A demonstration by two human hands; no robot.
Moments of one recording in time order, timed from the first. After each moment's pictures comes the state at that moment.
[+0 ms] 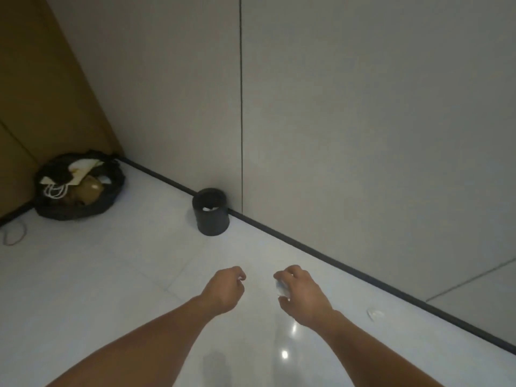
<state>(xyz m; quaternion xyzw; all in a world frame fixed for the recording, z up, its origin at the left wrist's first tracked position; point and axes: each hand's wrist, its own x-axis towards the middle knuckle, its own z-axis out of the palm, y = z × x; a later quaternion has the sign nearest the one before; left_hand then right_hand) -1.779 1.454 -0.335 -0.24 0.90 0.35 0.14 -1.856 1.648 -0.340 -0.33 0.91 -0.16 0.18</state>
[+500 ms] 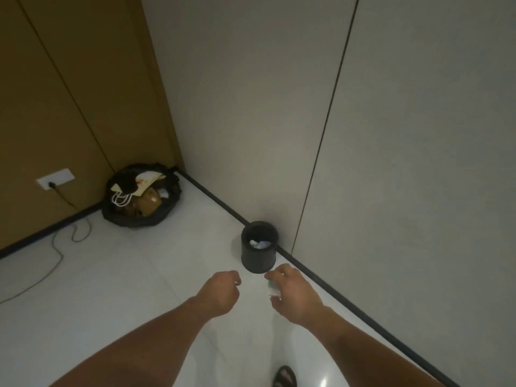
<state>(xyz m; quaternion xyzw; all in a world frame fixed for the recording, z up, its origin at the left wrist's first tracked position) -1.855 1.224 -0.332 -0.33 0.89 0.29 0.12 -1.979 1.385 -0.334 -0.48 0.85 -0.14 0.17</state>
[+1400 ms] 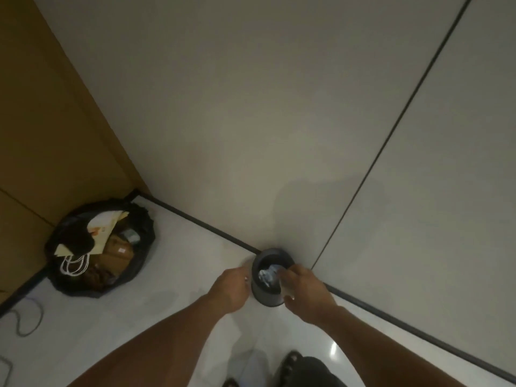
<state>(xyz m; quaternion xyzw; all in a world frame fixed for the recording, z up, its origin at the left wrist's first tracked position) -2.074 0.900 -0.366 -0.22 0.91 0.32 0.17 -2.152 1.092 -0.378 -0.36 0.90 -0.11 0.20</state>
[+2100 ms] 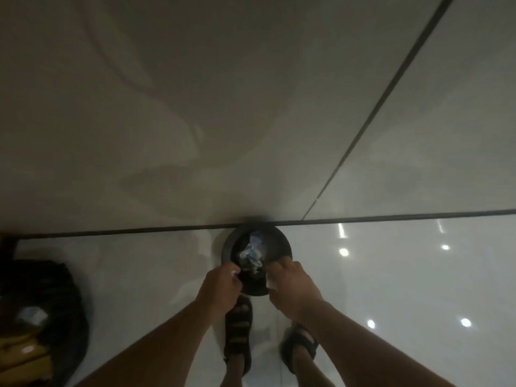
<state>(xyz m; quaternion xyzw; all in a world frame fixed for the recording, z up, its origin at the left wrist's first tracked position) -2.320 0.872 -0.676 -0.15 0.89 0.25 0.35 -2.303 1.046 -0.712 -0.07 0.90 -0.27 0.33</state>
